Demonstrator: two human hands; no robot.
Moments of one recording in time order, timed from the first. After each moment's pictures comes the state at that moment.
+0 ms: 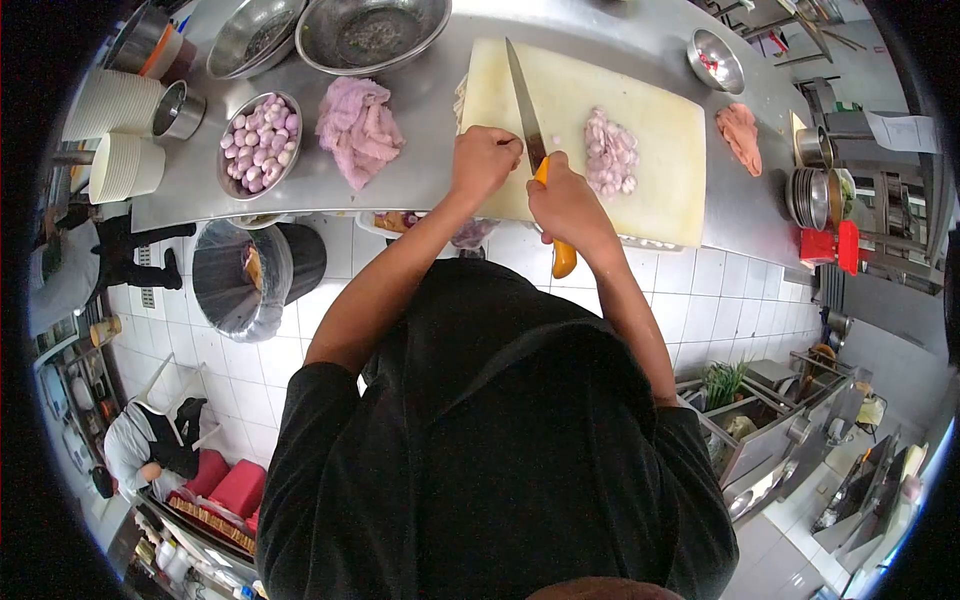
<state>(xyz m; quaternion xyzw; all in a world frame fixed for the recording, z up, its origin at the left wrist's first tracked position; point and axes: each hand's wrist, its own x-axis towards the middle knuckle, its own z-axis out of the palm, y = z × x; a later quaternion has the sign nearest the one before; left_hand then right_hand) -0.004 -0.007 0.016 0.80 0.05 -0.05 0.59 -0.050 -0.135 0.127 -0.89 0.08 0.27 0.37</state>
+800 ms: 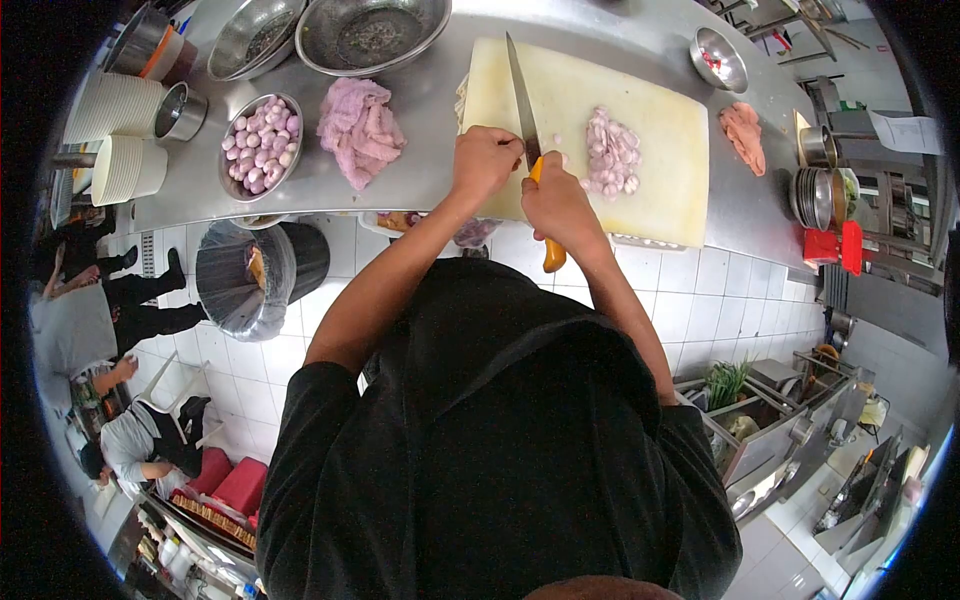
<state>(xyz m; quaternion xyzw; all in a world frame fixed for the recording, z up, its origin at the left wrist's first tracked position) 0.000 -0.006 0.017 0.80 0.06 -0.09 0.59 -0.048 -0.130 0.110 -0.89 0.07 0.24 0.37</state>
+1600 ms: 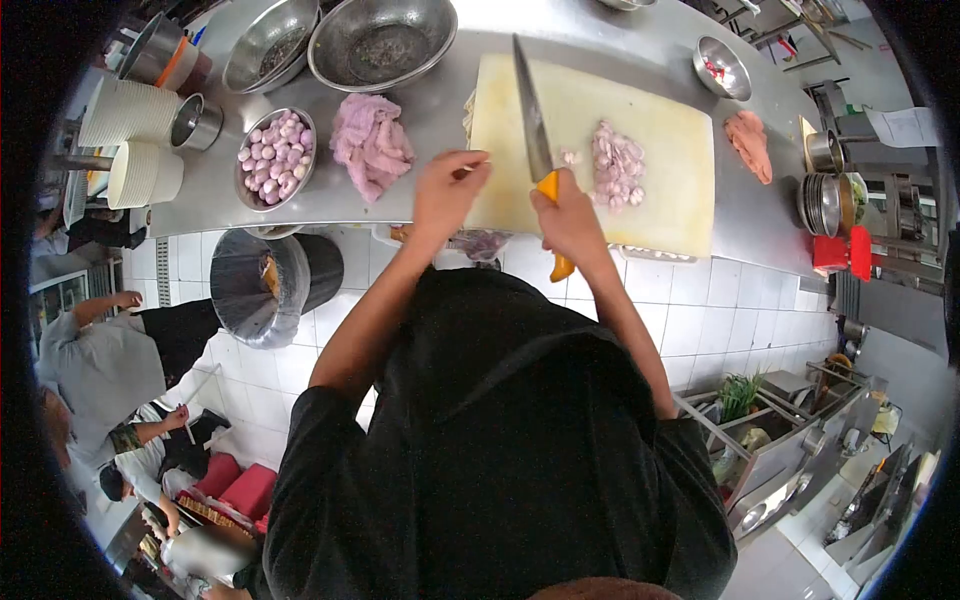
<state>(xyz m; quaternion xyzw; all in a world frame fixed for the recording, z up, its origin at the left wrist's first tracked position) -0.040 0.046 0.028 0.76 0.06 0.00 0.65 -0.059 -0.148 0.073 -0.87 0.07 0.17 0.45</state>
